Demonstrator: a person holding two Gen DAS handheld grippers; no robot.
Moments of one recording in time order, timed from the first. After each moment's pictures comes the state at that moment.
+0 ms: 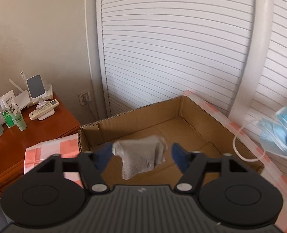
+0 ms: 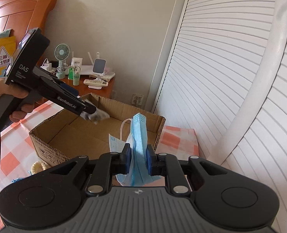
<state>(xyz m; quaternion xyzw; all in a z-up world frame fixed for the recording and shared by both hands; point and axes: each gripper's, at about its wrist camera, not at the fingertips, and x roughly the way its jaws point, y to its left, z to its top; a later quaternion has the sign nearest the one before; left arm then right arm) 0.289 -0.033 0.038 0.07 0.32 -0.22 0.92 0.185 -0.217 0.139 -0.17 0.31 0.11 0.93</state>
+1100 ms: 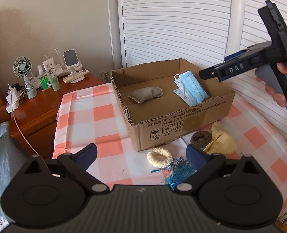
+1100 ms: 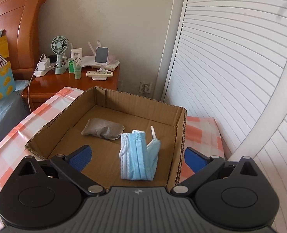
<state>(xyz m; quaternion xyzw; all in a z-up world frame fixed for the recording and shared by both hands) 0.126 0.035 0.024 0.07 0.34 -0.15 0.93 0.218 -0.166 0.103 -0.13 0.36 0.10 0.92</state>
